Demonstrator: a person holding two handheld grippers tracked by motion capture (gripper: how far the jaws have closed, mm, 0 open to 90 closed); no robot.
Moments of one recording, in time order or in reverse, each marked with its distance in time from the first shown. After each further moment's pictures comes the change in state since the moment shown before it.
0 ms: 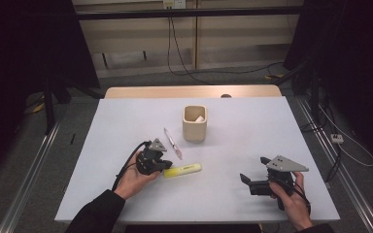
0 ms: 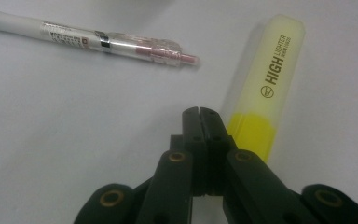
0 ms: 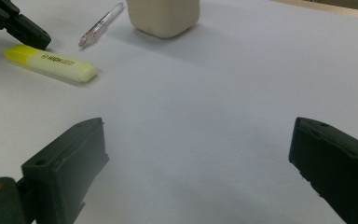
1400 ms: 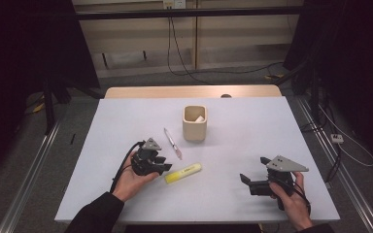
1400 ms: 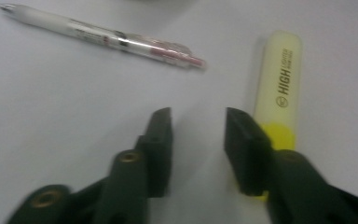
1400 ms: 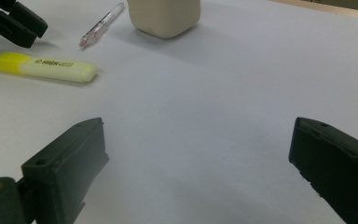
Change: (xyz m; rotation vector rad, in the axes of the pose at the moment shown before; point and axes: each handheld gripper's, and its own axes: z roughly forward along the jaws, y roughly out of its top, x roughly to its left) left arm 0.004 -0.006 -0.014 -0.064 0.054 -0.086; right arm 0.000 0.000 0.000 -0.001 0.001 -0.003
